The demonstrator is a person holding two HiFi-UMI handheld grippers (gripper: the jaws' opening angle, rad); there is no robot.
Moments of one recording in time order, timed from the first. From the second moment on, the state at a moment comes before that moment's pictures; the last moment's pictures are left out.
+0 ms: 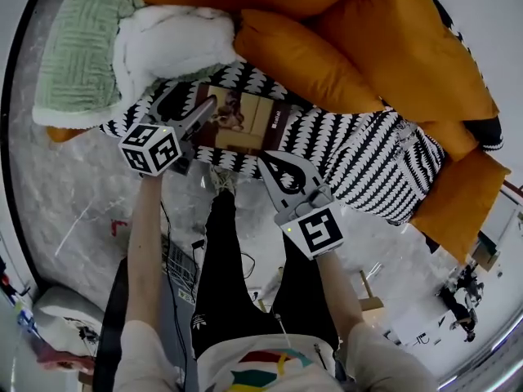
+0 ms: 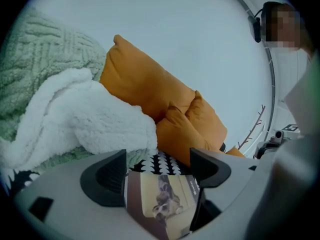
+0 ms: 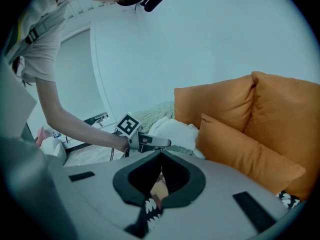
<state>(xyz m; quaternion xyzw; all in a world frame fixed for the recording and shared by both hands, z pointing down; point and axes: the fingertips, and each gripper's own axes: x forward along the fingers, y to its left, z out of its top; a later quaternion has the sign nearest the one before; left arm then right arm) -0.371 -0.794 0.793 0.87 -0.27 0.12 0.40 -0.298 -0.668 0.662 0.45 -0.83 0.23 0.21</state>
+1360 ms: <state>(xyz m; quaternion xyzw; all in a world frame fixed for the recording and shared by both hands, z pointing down) -0.423 -0.730 0.208 0.86 -0.51 -0.06 -0.01 -0.274 -0.687 0.266 0.57 -0.82 0.03 0.06</state>
